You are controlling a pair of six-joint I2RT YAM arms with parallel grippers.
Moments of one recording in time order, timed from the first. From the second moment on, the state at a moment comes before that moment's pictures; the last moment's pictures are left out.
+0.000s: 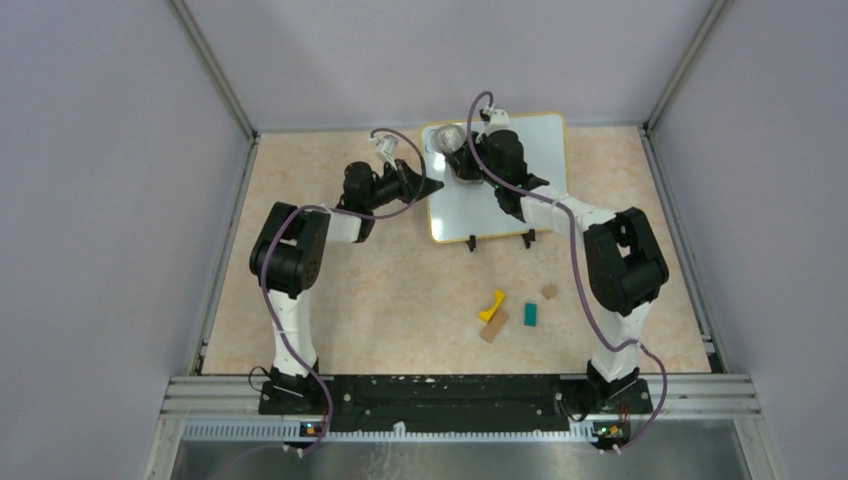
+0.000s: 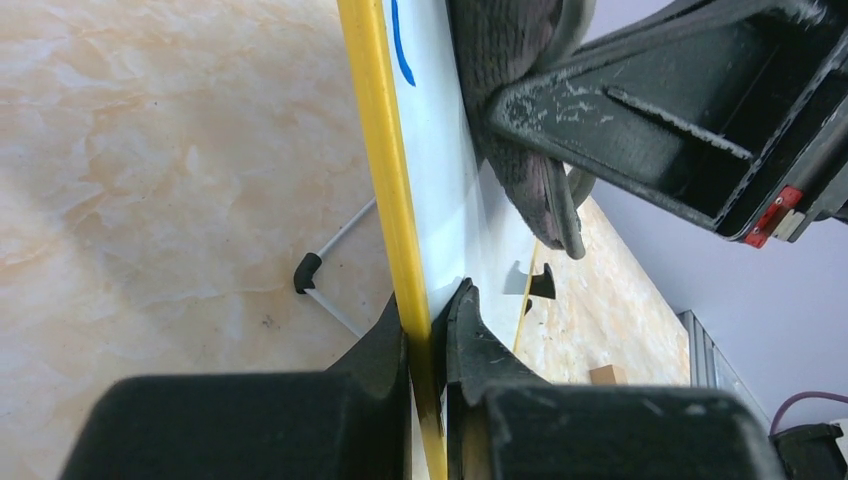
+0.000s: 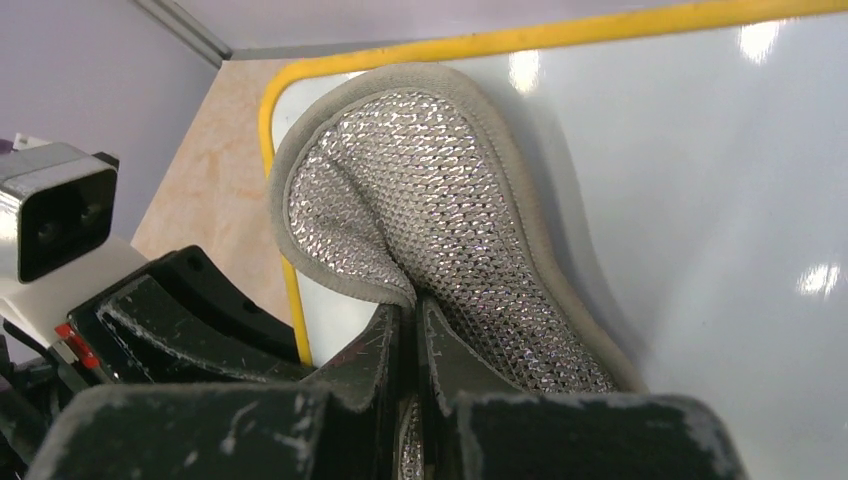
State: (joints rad) left arm -0.29 2.06 1.10 0.93 0.71 -0.67; right arm 0.49 1.89 1.33 0.32 -0.05 0.47
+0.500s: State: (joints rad) left arm -0.30 2.06 1.11 0.91 0.68 -0.65; right arm 0.51 2.03 1.61 0.21 0.01 0.44
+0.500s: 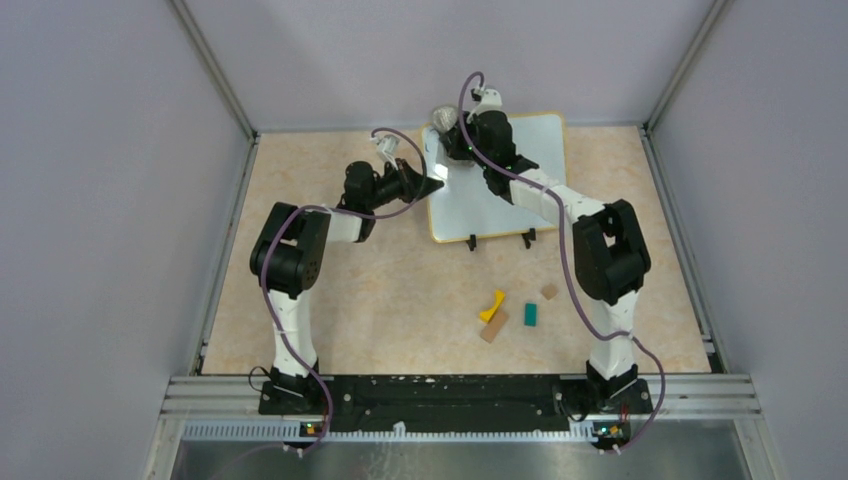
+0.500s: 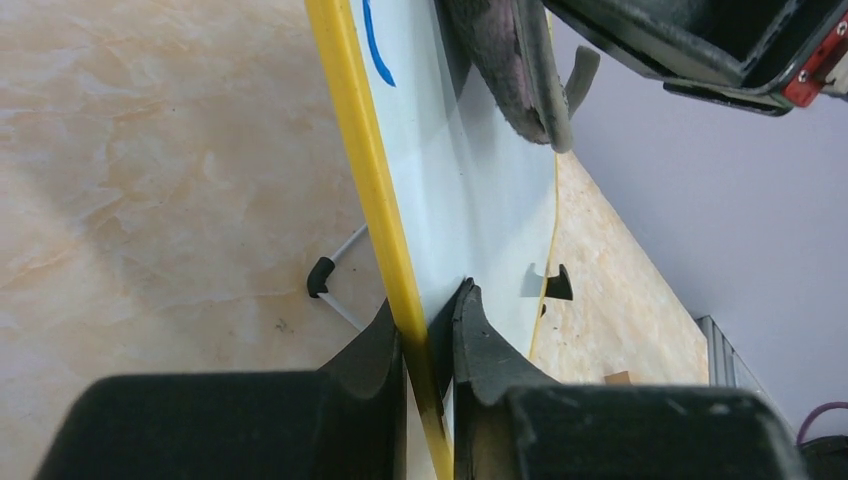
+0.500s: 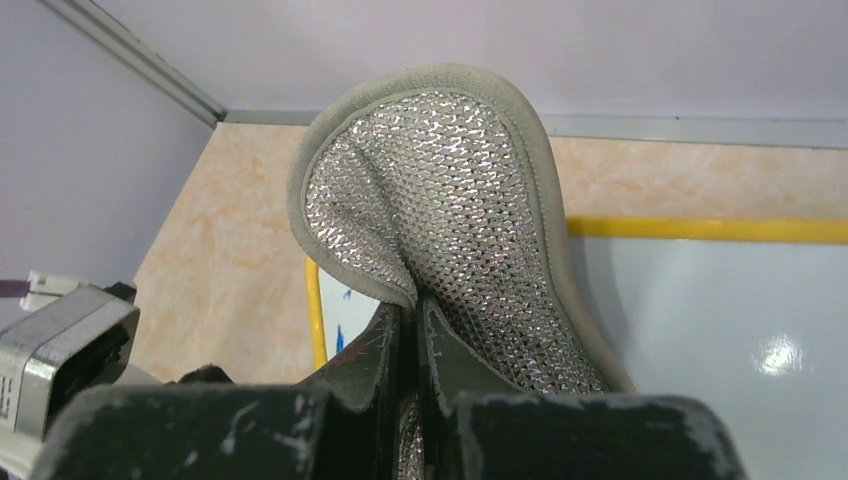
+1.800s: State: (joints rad) left arm -0.31 2.04 1.09 0.88 0.64 -0.43; right arm 0.60 2.01 1.47 0.33 0.00 0.41
